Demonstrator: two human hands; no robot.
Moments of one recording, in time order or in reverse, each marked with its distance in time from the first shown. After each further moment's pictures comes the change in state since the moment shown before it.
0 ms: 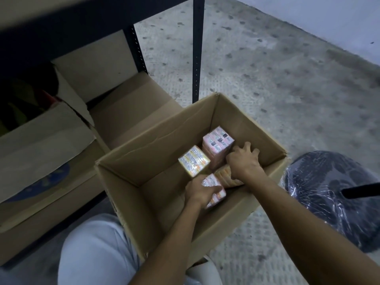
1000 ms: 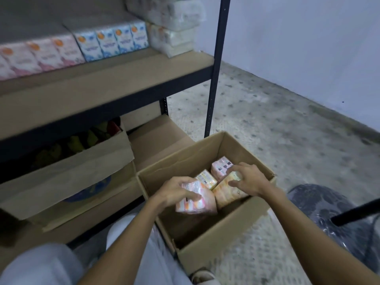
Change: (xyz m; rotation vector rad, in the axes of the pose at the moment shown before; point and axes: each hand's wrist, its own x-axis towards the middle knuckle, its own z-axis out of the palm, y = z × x) left_hand -0.096 0.033 -0.159 0.057 -0.238 0.298; right_hand -0.089 0.020 -0.055 0.541 0.148 -0.181
